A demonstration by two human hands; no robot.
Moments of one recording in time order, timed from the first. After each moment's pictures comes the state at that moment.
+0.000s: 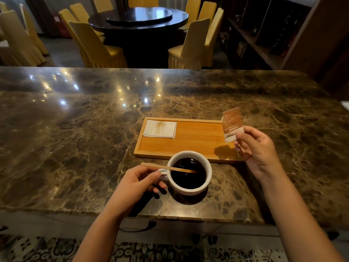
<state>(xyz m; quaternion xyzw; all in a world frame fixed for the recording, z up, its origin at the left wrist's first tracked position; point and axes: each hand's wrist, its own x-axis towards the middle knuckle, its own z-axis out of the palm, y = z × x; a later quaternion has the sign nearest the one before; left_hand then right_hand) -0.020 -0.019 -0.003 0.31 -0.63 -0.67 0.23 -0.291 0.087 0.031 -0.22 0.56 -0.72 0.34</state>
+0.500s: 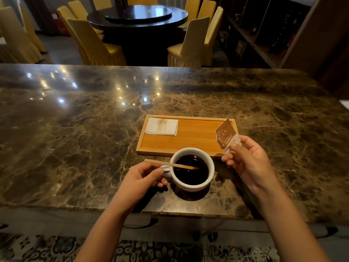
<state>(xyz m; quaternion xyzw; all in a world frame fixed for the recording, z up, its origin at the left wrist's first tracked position) -0.020 -0.017 -0.004 0.31 -0.63 -0.67 0.24 -0.252 0.100 0.031 -0.21 0.53 -0.72 0.40</state>
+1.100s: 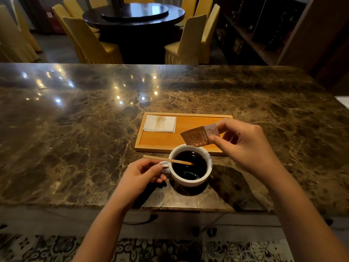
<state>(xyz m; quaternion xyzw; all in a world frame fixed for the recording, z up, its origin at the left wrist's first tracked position) -0.020 -0.017 -0.005 0.32 -0.64 -0.65 0.24 -0.235 0.099 0.085 -0.59 0.70 -0.40 0.07</state>
